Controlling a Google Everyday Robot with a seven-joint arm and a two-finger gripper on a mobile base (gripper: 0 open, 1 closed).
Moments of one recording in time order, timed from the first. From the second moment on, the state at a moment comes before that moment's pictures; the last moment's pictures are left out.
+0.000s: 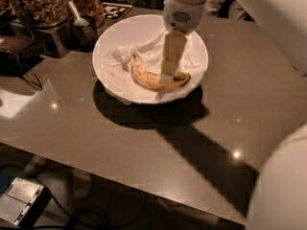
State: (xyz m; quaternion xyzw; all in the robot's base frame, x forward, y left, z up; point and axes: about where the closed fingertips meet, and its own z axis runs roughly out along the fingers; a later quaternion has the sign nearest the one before) arm 0.594 -0.059 0.936 -0.62 0.78 0.01 0.08
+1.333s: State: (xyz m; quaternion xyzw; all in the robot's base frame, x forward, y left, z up) arm 0.612 -0.034 0.878 -0.60 0.79 0.10 0.04
